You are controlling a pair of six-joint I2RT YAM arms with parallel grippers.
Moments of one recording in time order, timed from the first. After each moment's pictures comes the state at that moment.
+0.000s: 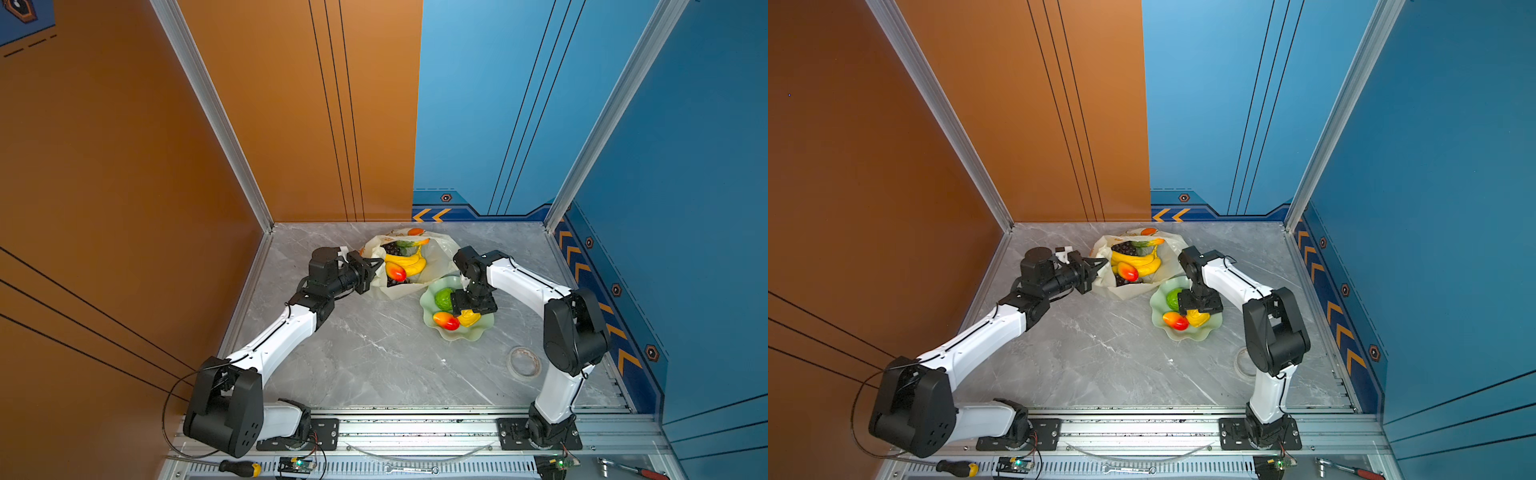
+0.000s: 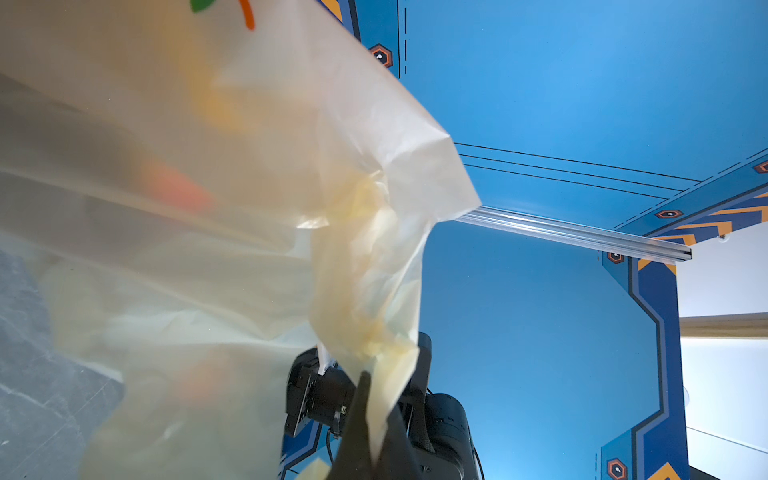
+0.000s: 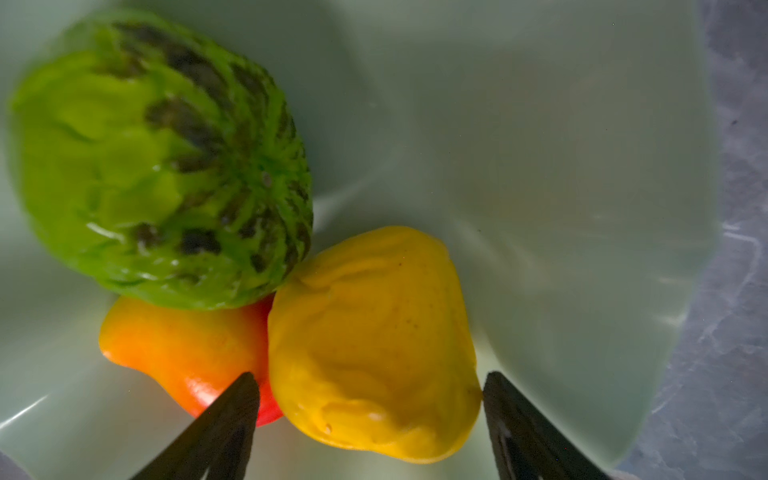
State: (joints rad) left arm -0.31 1.33 0.85 0.22 0.49 -1.56; right arm 0.41 1.84 1.38 -1.08 0.00 0.33
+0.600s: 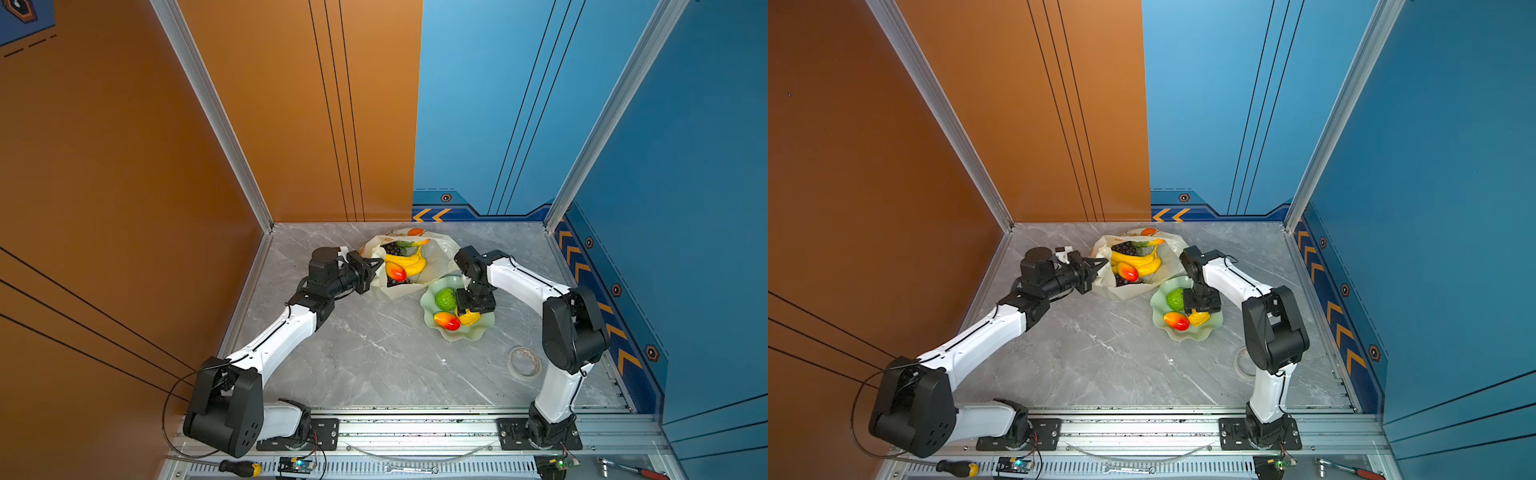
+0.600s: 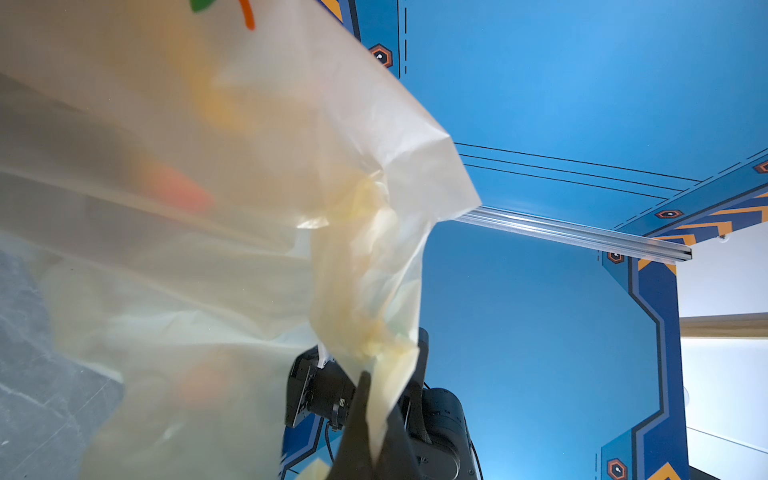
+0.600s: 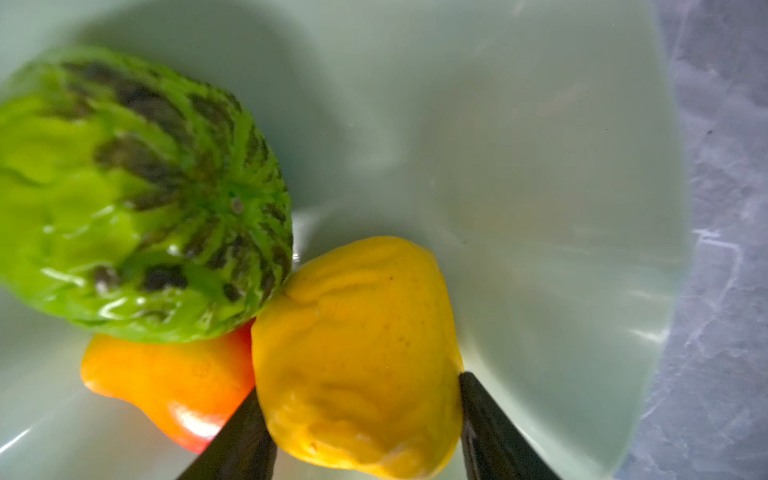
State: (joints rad) left arm -0.31 1.33 0.85 0.22 0.49 -1.56; right arm 0.40 1.85 1.38 -1.07 0.02 0.33
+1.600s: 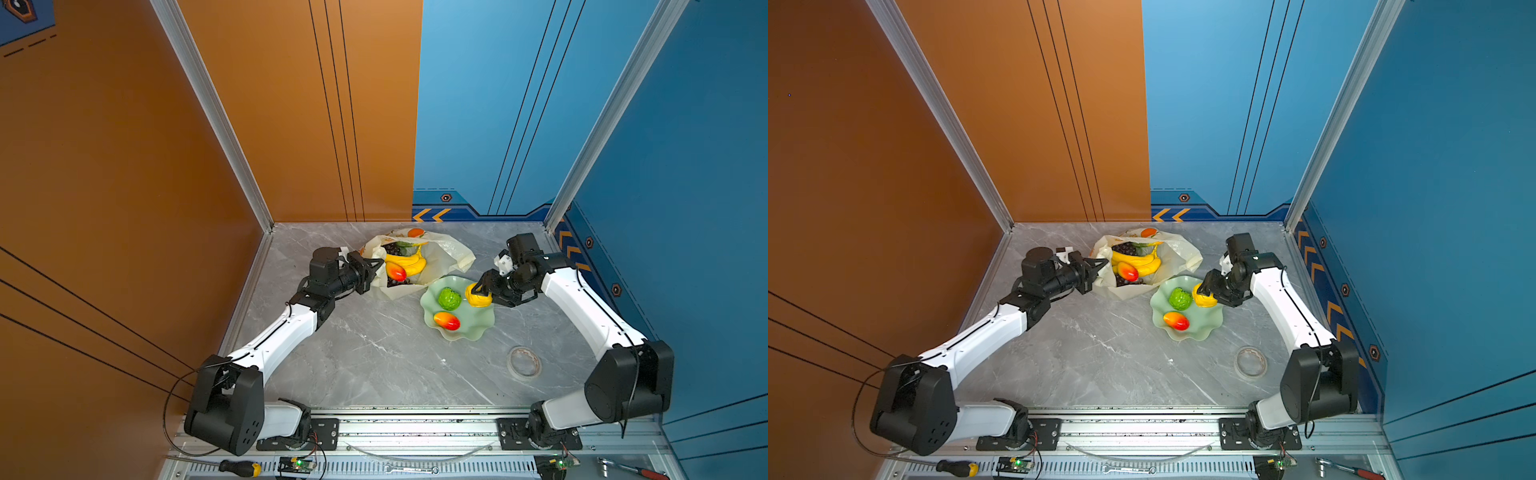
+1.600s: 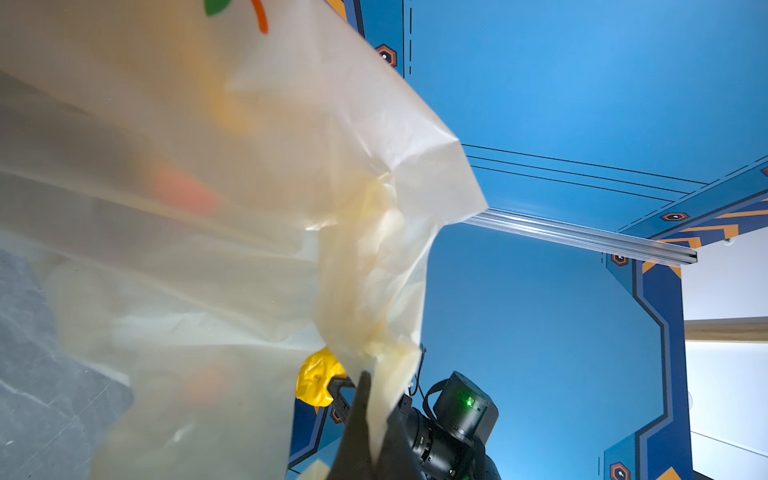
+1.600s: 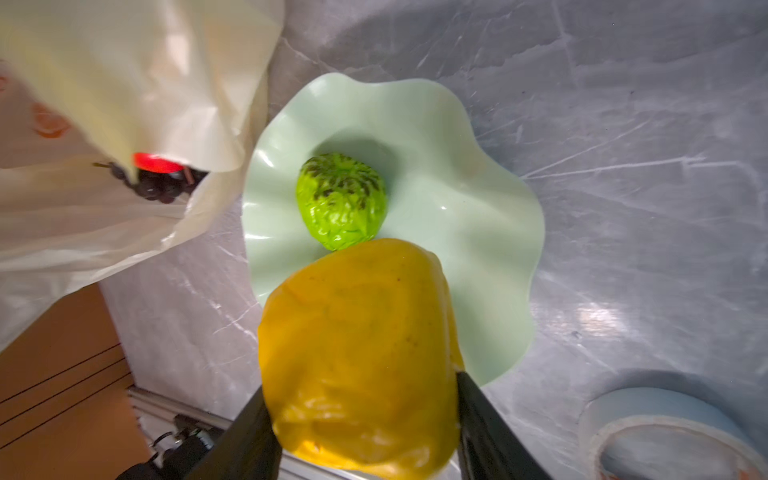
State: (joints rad) left arm -0.31 1.34 0.85 0.22 0.49 -1.56; right arm 0.16 1.46 1.26 -0.98 -0.38 0.50
